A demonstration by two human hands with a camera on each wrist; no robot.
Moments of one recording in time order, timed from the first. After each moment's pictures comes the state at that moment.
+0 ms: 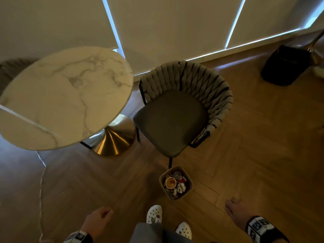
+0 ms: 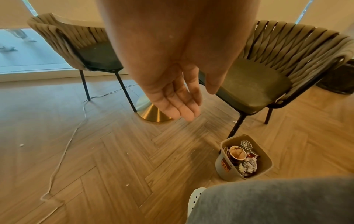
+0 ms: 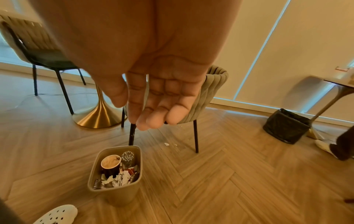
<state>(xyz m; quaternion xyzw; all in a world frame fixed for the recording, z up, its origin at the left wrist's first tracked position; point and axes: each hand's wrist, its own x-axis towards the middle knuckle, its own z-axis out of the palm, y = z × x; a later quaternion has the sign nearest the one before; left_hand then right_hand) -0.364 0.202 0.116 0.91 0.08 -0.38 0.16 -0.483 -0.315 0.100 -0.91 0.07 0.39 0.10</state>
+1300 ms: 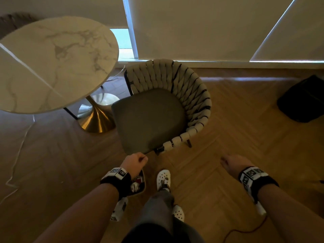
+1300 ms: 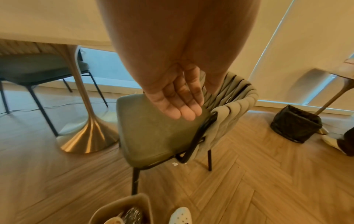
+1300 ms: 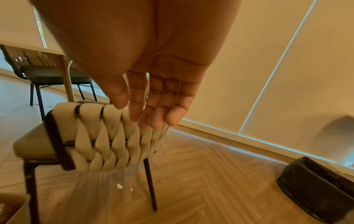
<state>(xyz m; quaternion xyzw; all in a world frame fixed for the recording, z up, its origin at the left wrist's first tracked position) -0.257 -0.243 0.148 0.90 0.09 -0.30 0.31 -0.237 -0.644 0.183 -0.94 -0.05 0.33 -0.01</state>
